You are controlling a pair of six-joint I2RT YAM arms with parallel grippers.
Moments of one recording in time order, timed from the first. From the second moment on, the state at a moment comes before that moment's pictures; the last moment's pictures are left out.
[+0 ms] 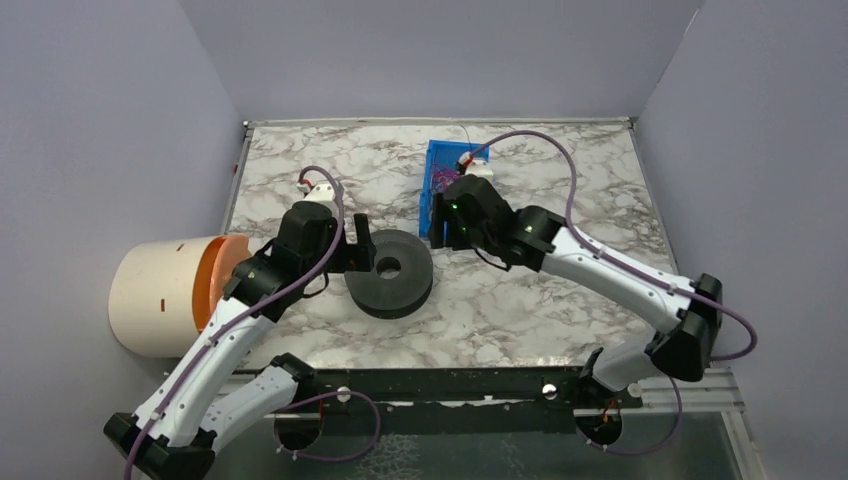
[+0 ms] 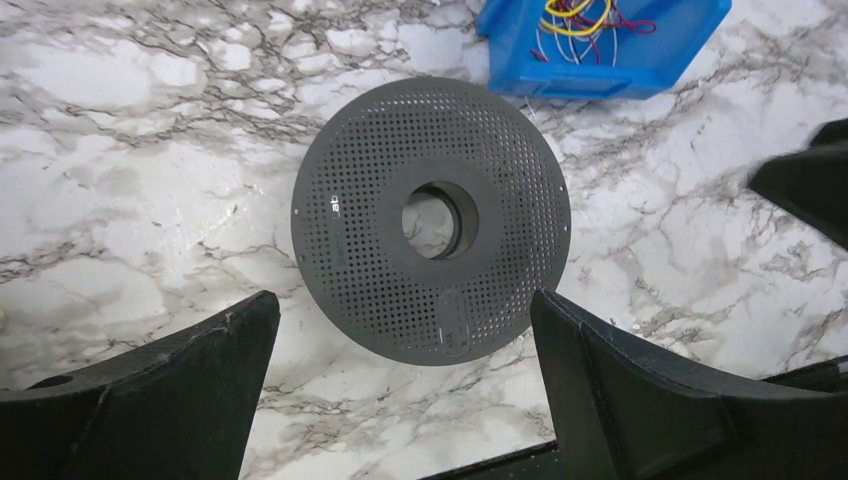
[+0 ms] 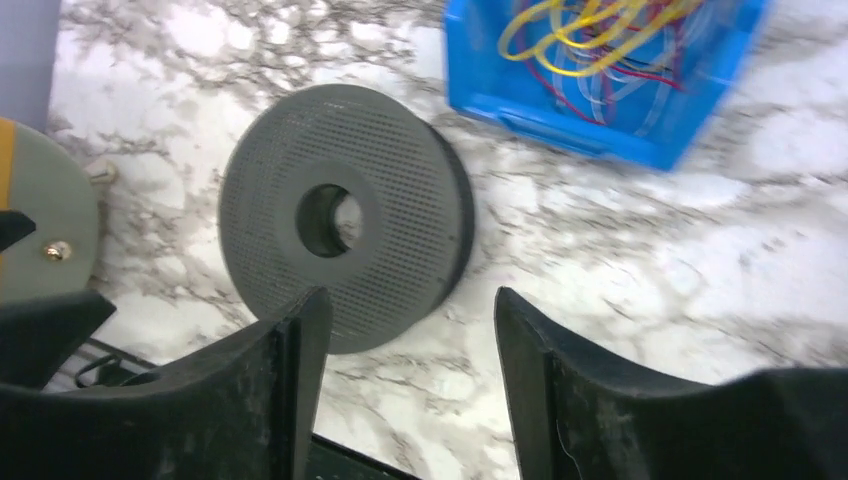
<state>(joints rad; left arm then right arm) -0.53 0.83 0.98 -0.77 -0.15 -0.41 0.96 1.53 1.43 -0.63 0.33 0.68</state>
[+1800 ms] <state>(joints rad) -0.81 1.60 1.12 -0.60 -0.25 -0.53 0.95 0.96 1.03 -0.89 0.53 0.75</state>
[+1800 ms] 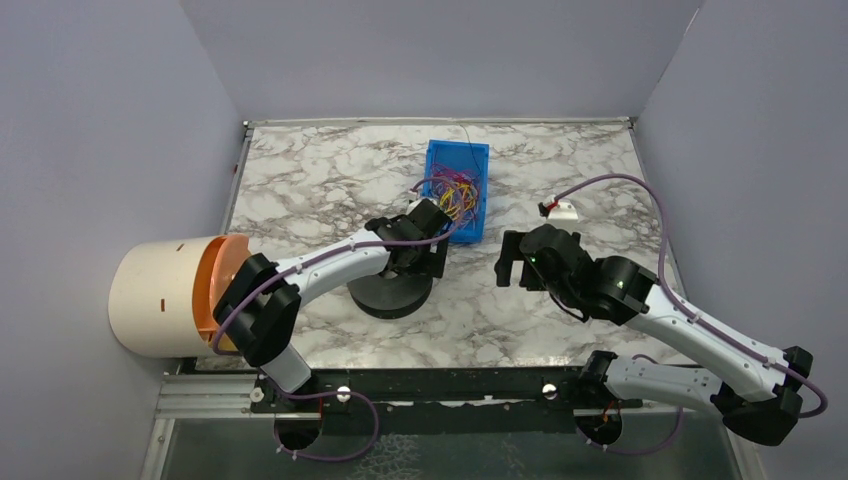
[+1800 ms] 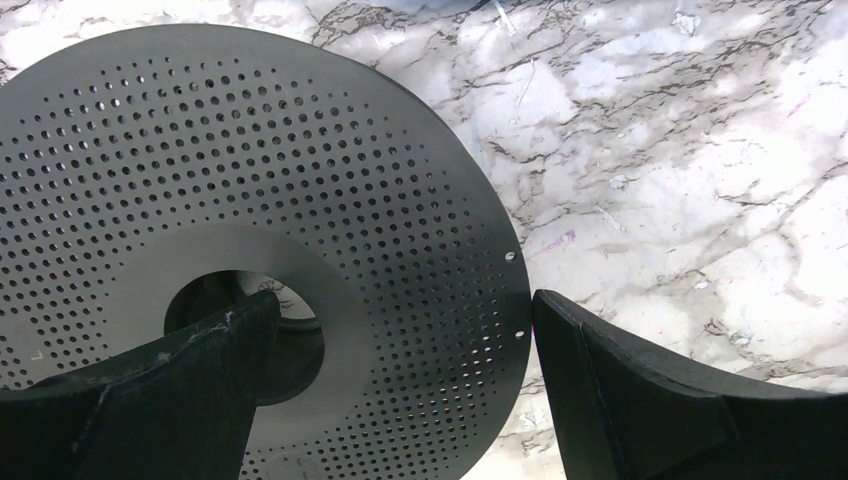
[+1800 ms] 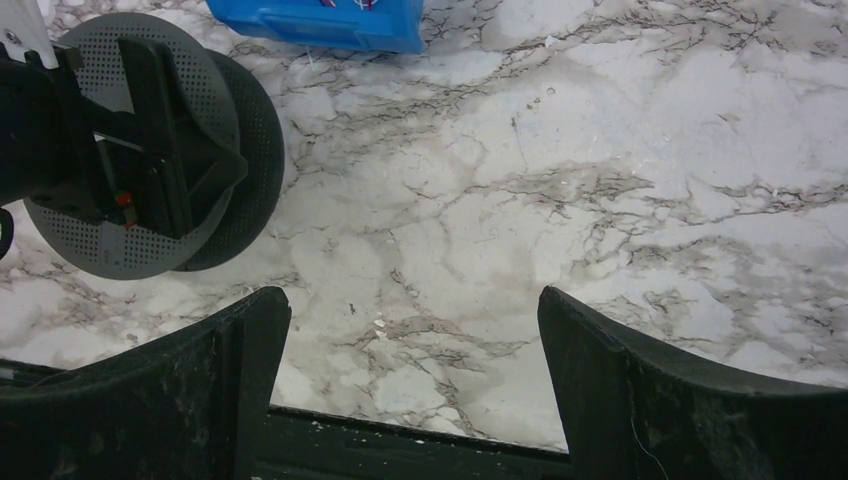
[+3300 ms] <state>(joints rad) -0.85 1.59 1.14 -0.68 -0.28 -0.53 0.95 0.99 1.02 -0.85 0.50 0.74</state>
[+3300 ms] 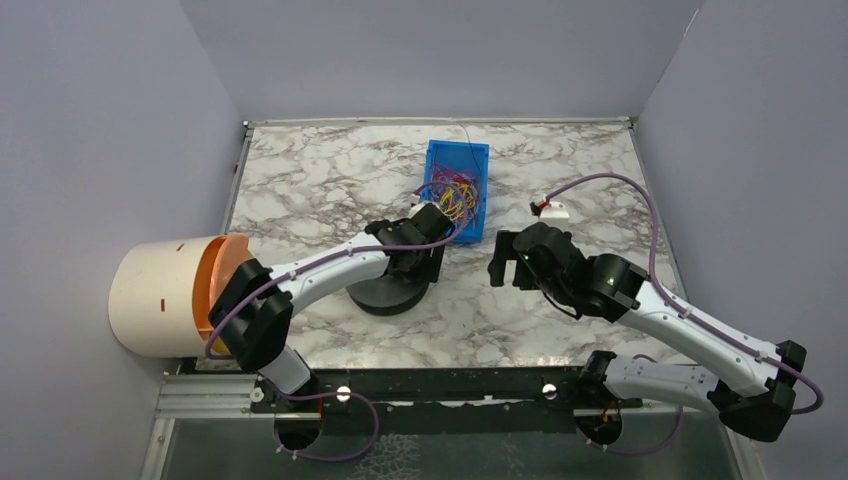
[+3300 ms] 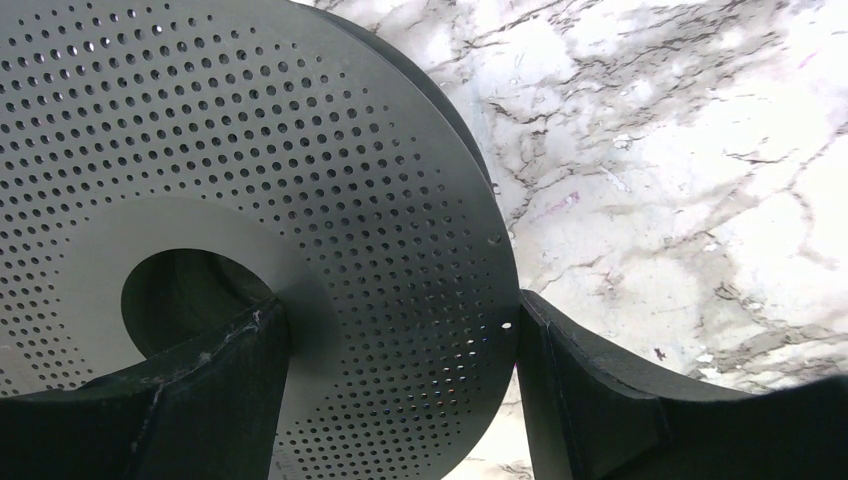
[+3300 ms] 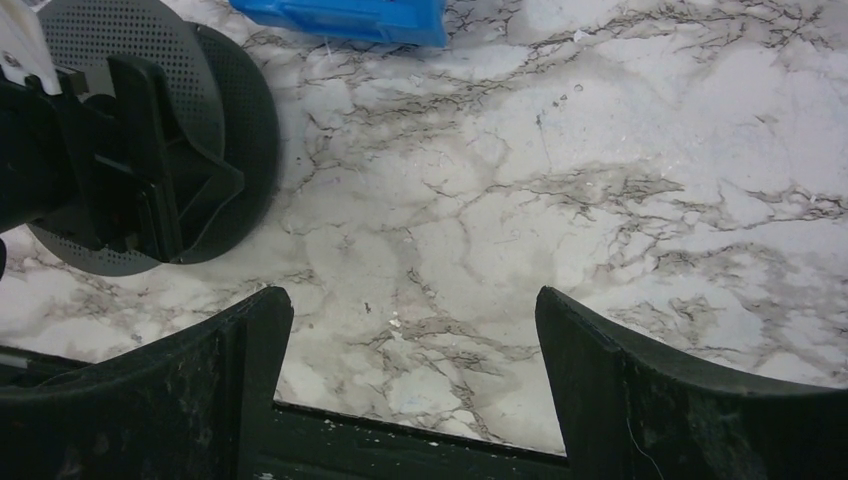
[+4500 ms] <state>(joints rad) -0.85 1.10 1.08 -0.62 0.03 -0.65 0.95 1.10 1.02 -0.59 0.08 0.84</state>
